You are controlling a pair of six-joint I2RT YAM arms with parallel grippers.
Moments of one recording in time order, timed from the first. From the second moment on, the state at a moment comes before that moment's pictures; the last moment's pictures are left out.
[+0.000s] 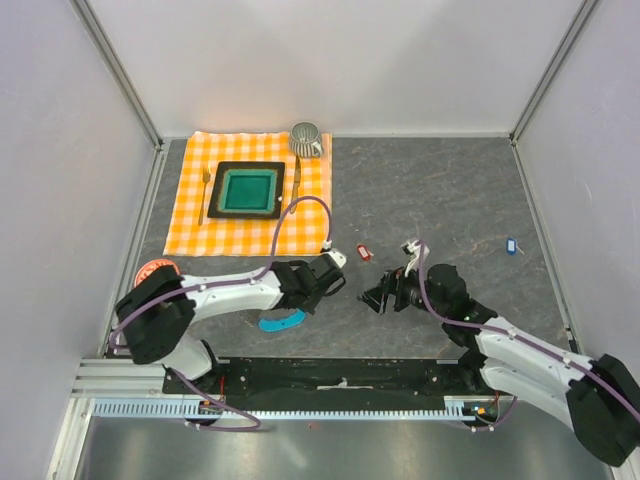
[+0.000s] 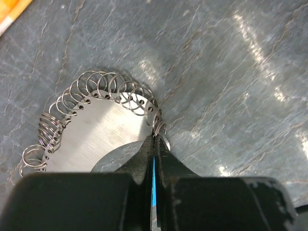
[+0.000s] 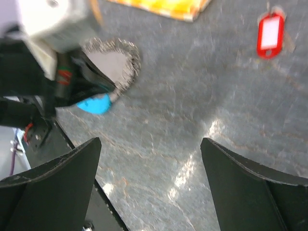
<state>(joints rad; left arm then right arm) -1.01 1.49 0.82 -0.46 -0.30 -0.31 0.64 0.92 0.21 0.32 -0.31 0.53</state>
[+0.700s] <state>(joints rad) -1.06 1.94 1.33 -0.91 -0.48 -0.31 0.64 0.48 0.21 0.02 -0.01 0.46</state>
